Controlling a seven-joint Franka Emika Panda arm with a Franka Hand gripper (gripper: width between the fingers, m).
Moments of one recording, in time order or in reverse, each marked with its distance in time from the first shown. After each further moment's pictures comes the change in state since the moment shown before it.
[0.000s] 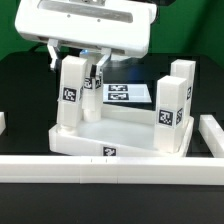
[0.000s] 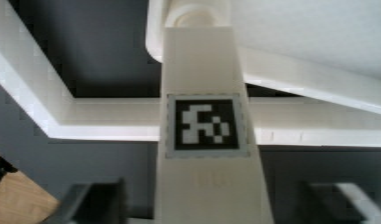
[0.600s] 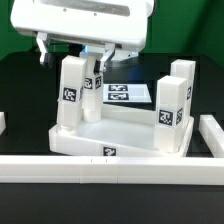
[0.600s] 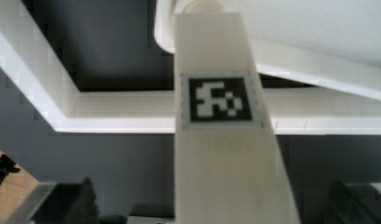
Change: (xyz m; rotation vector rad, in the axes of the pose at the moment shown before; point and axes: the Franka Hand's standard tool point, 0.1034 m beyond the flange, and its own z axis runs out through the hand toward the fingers) arm 0.012 0.005 -0.012 0.023 -0.026 0.020
